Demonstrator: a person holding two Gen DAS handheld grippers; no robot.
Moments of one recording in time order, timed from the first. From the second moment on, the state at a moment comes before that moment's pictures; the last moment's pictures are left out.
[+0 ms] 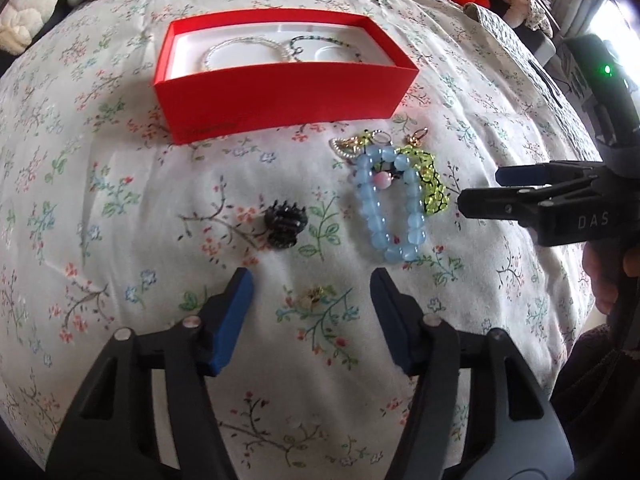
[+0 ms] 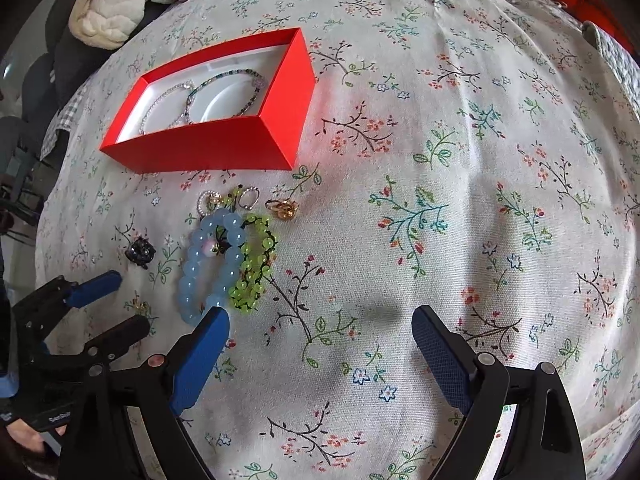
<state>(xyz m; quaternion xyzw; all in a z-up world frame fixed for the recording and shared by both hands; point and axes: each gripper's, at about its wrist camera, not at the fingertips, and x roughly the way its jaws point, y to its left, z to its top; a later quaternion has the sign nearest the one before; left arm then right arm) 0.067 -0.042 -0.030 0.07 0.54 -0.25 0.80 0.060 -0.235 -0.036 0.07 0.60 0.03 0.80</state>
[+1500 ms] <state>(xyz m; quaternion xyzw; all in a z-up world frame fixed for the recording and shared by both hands) 0.080 -0.005 -0.027 0.04 0.54 -0.19 0.82 0.088 -0.121 -0.060 0.03 0.61 0.13 0.78</state>
